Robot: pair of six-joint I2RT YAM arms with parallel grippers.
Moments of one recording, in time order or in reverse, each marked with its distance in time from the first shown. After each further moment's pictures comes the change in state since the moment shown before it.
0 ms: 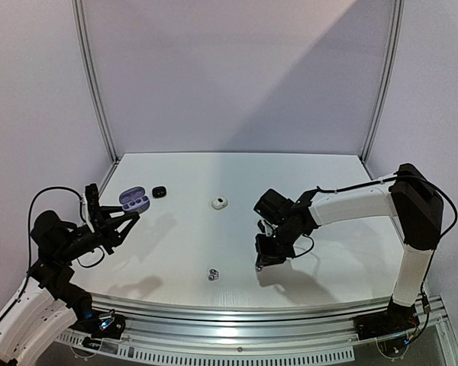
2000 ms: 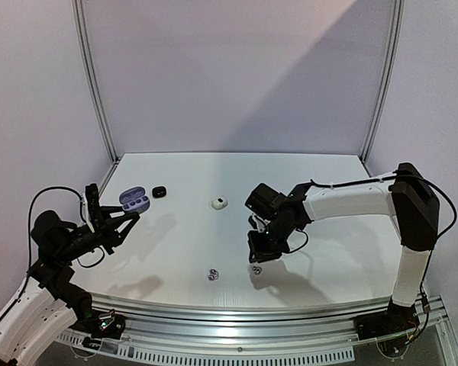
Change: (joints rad) left arm 0.000 0.002 0.000 0.000 0.000 0.000; right arm 0.037 0.024 0.124 -0.098 0.015 -0.068
